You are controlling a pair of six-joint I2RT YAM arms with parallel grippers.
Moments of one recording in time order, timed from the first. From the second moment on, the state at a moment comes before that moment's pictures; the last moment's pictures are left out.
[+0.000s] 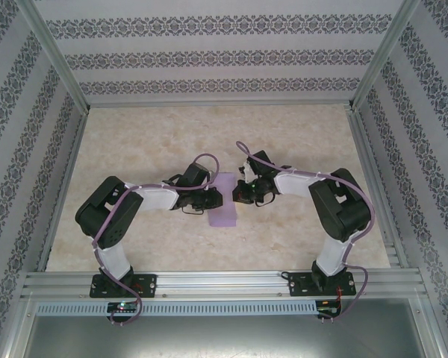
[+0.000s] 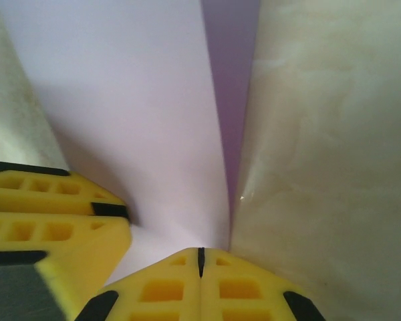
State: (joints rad) left arm -0.60 1.79 0.86 -0.01 0.37 -0.74; right arm 0.49 1.78 0.95 -0.28 -0.53 0.57
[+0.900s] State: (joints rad) left arm -0.63 1.79 0.87 -0.03 0.34 -0.70; right arm 0.50 2.00 1.16 -0.26 -0.56 0.62
